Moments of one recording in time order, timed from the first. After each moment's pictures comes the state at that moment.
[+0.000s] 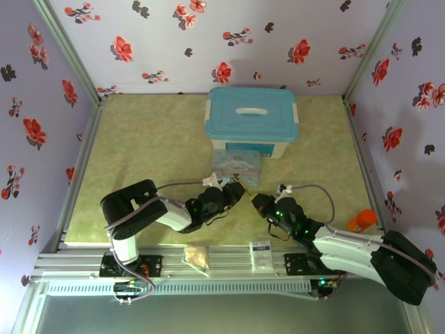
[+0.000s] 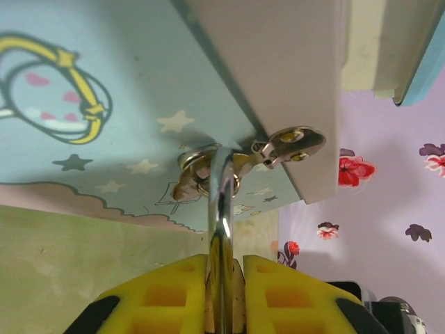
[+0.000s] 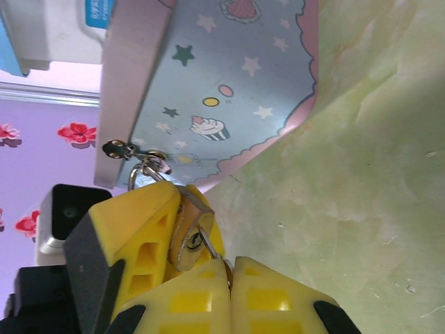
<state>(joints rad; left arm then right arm) -1.10 1.82 0.58 0.96 -0.22 -1.43 0.85 0.94 0.06 0.49 0.10 1.38</state>
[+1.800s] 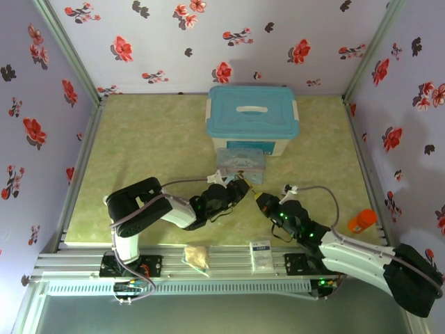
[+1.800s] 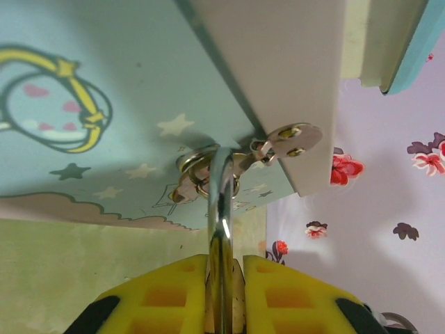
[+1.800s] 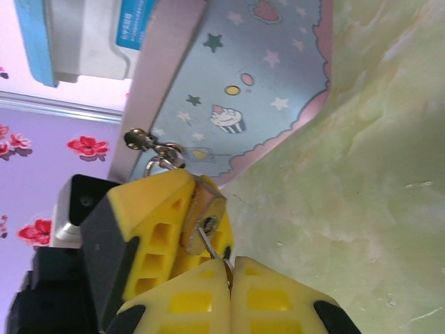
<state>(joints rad) -1.10 1.87 0.65 0.98 -0.20 -1.44 0.85 0.81 0.04 0.41 0.16 1.33</state>
